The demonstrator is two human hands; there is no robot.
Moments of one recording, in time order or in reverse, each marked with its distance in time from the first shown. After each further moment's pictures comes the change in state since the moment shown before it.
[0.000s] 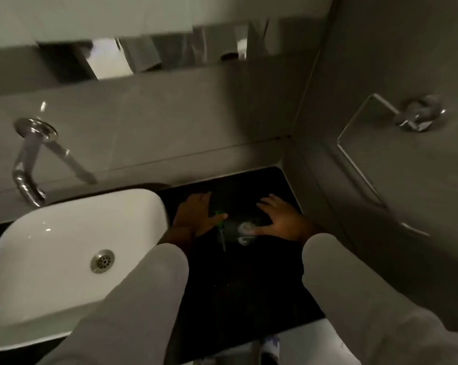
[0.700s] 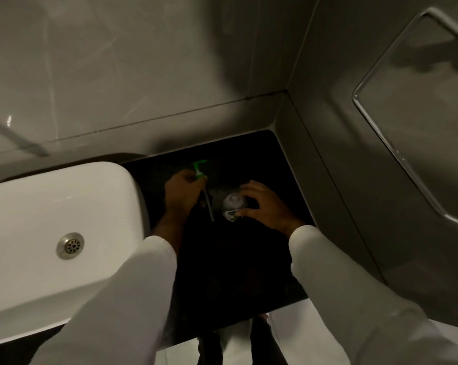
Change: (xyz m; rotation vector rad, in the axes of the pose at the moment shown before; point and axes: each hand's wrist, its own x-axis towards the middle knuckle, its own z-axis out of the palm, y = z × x) left_hand 0.039 0.007 0.058 -0.674 0.232 -0.436; right_hand 0.018 0.016 0.060 0.494 0.092 -0.039
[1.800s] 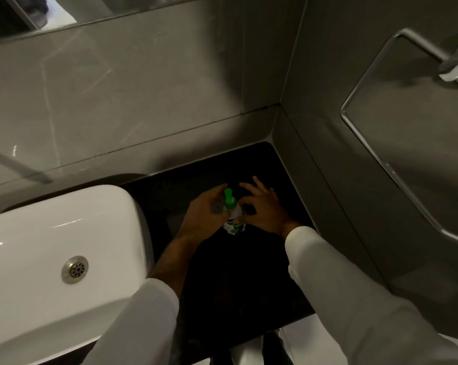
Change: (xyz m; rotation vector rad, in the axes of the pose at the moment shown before) left_hand -0.025 0.015 0.009 -0.016 -0.391 0.413; right_hand 0.024 -0.005 -0.014 -0.192 -0.012 -0.017
